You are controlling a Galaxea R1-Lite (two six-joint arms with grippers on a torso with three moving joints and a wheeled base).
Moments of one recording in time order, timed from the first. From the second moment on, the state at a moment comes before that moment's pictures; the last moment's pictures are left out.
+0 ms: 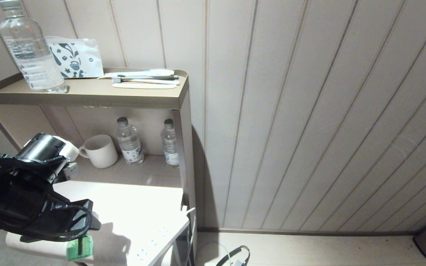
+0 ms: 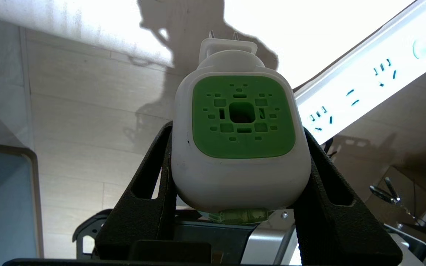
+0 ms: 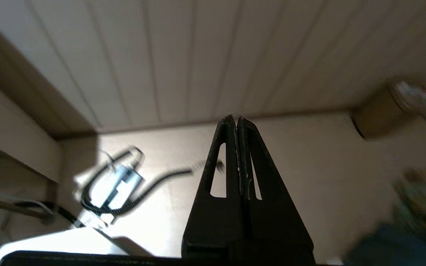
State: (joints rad) left arm -0.28 1.53 -0.91 0.56 0.03 -0.43; right arm 0.04 0.20 -0.19 0.26 -0.31 0.02
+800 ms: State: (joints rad) left arm -0.26 1.52 -0.53 -0.15 0.13 -0.34; right arm 0.00 0.00 -0.09 0.21 0.00 0.02
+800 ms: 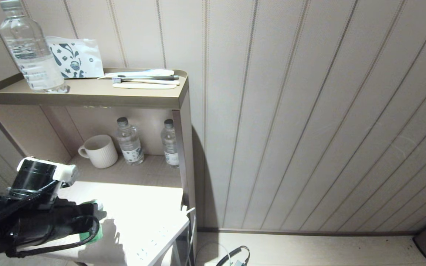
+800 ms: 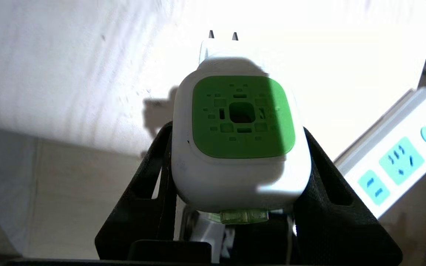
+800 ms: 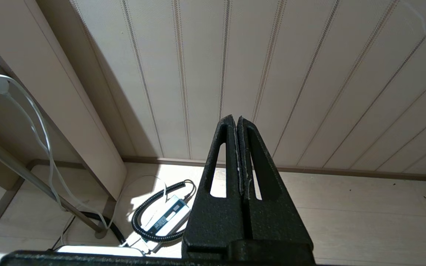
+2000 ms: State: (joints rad) left arm -0.38 2.08 -0.14 -1.52 0.54 -0.10; right arm 0.00 0.00 -0.09 0.22 0.00 0.02
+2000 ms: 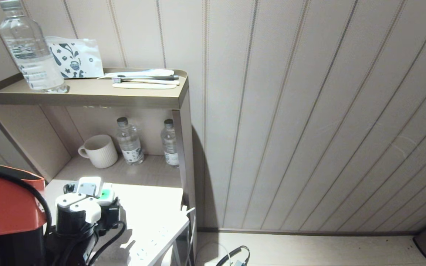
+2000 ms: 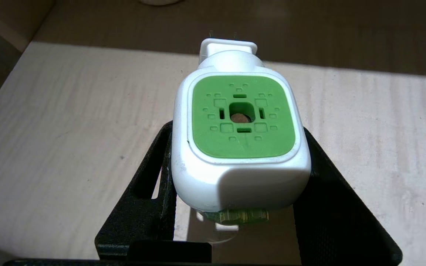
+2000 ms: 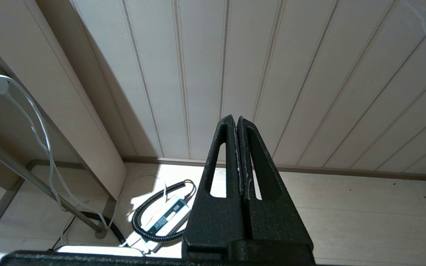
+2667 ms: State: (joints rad) left arm -0.38 2.12 -0.31 -1.52 0.52 -0.10; right arm 0.00 0.00 -0.09 0.22 0.00 0.02
